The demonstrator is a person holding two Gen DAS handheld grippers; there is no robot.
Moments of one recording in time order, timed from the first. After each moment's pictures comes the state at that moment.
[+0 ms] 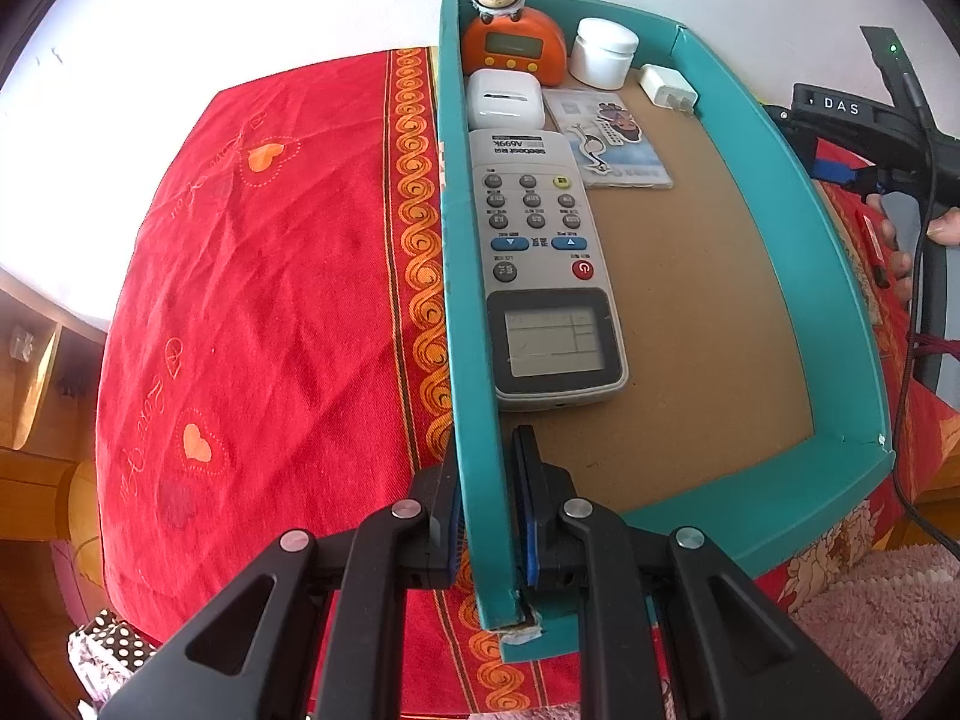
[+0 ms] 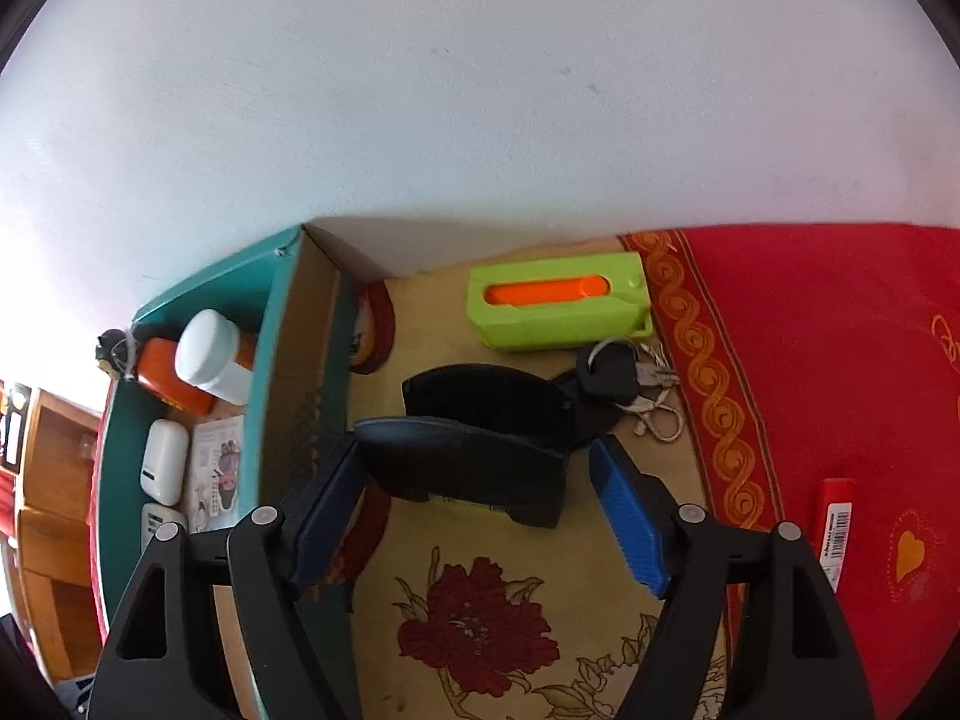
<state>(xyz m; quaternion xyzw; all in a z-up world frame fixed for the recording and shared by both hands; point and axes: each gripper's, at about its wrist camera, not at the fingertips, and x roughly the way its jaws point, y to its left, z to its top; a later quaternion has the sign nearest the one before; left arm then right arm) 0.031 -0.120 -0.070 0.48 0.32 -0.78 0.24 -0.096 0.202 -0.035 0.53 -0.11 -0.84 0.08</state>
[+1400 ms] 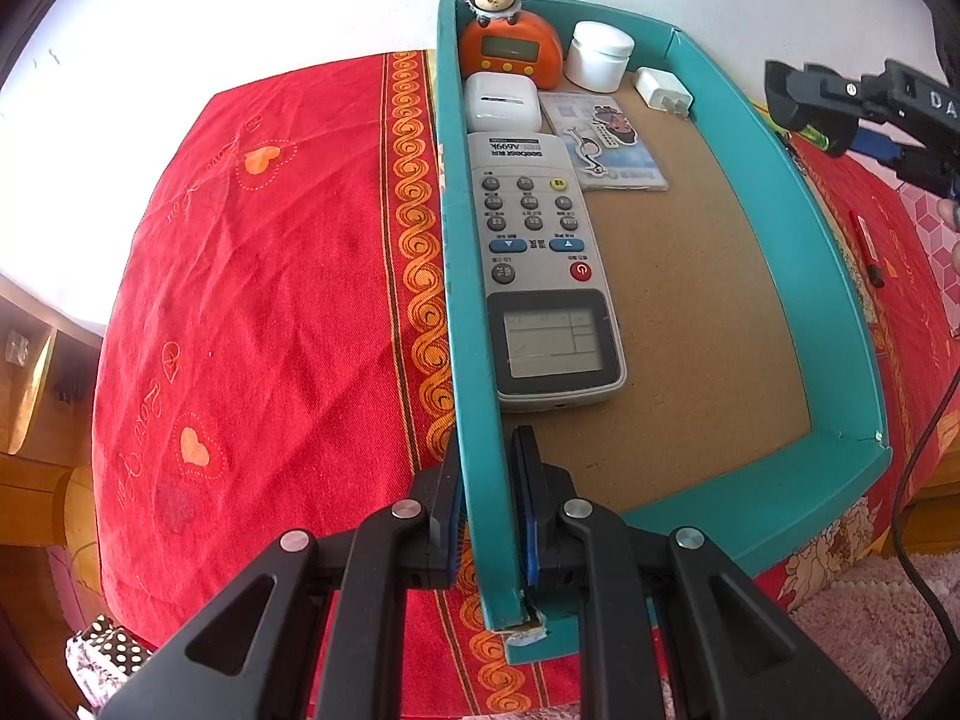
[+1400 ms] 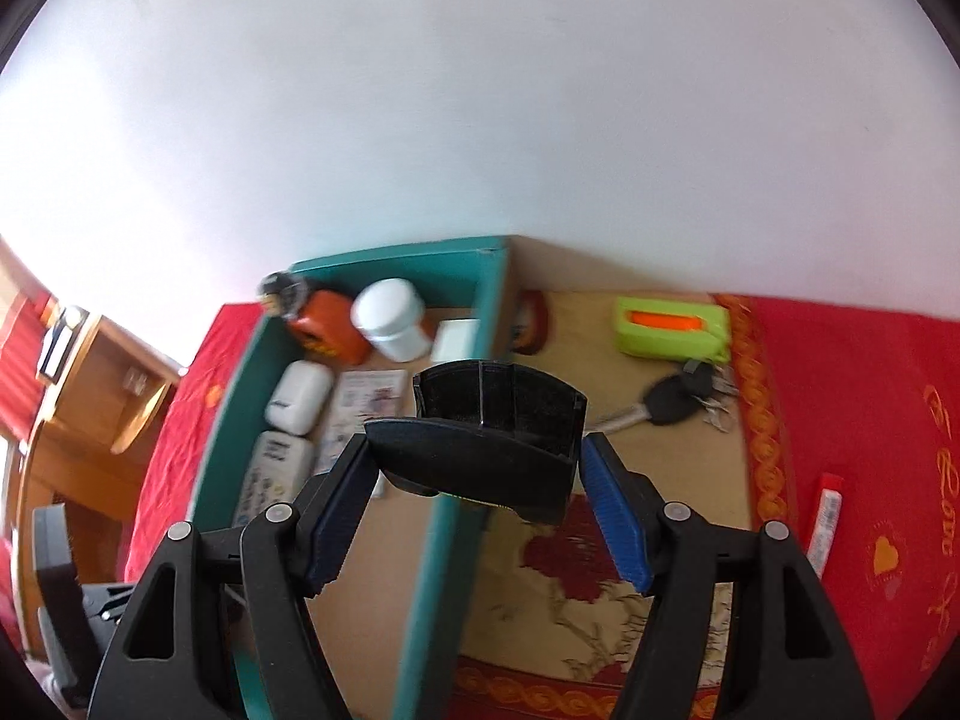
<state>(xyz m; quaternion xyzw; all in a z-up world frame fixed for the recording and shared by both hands) 0.026 -0.120 -0.070 0.47 0.33 -0.78 0.24 -0.047 0.163 0.032 0.48 -0.05 -0.86 0.18</state>
